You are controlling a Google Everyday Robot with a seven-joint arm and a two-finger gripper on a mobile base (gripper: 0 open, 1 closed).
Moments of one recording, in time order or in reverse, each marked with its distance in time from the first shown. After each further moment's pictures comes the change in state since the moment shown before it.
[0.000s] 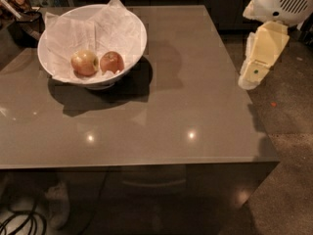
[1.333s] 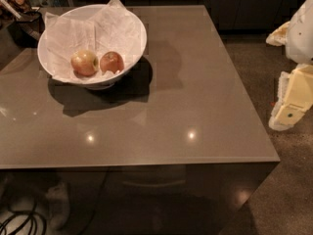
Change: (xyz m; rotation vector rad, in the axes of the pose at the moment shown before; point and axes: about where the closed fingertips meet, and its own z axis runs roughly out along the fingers) arm 0.056 0.052 0.005 0.018 0.015 -0.017
